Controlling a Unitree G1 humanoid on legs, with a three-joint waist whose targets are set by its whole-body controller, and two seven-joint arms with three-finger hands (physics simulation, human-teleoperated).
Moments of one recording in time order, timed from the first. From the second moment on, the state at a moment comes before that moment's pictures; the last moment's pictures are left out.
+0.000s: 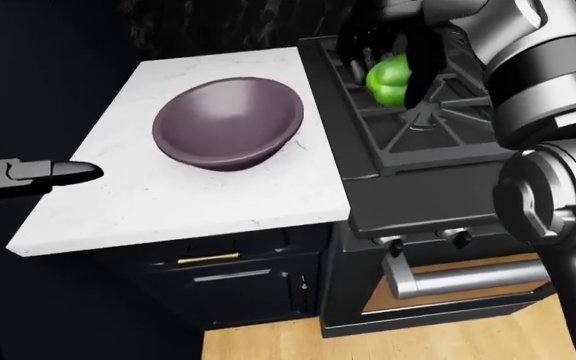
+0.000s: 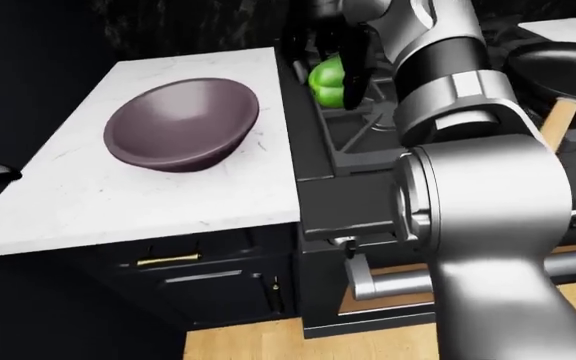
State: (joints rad) left arm -0.33 0.61 0.62 -0.48 -0.38 0.57 -0.07; right arm -1.75 -0.43 0.00 1.33 -1.05 -0.43 0.83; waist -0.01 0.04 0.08
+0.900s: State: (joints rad) left arm -0.34 0.60 0.62 -0.51 -0.38 0.56 -0.08; right arm -1.81 -0.14 0.02 1.37 -1.01 -0.38 0.41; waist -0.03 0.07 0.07
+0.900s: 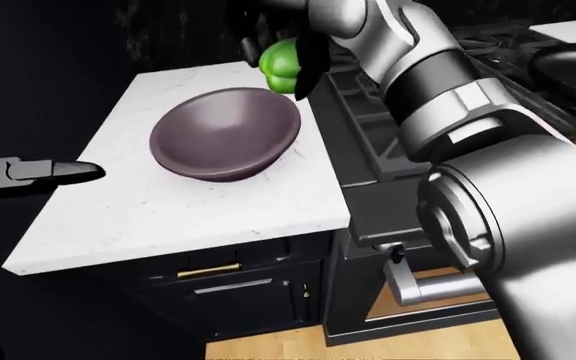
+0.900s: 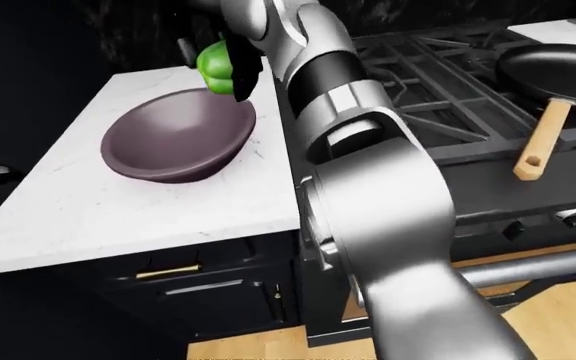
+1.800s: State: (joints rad) left arm -0.32 0.58 0.62 -0.52 -0.39 0.56 -0.08; right arm -1.80 0.08 0.05 1.37 -1.07 -0.38 0.19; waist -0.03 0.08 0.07
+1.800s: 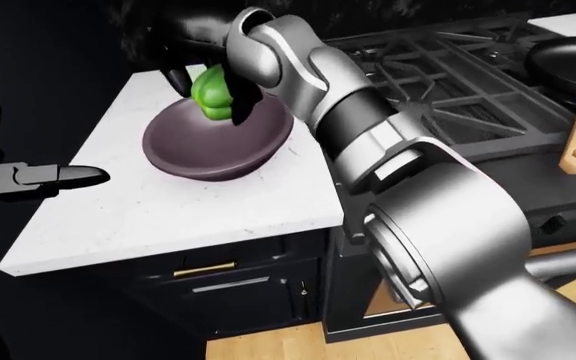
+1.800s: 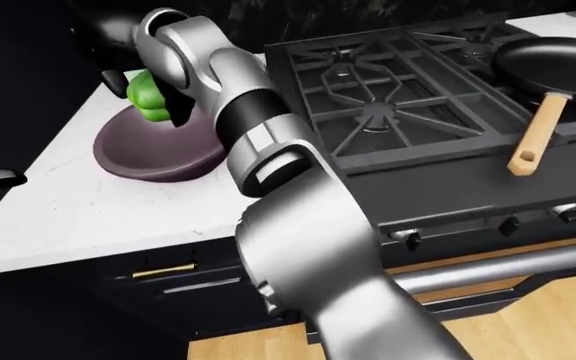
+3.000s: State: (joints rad) left arm -0.32 0.59 0.62 -0.52 -0.39 0.56 -0.08; right arm -1.82 0.01 0.06 1.36 -1.11 -0.42 0.31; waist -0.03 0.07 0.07
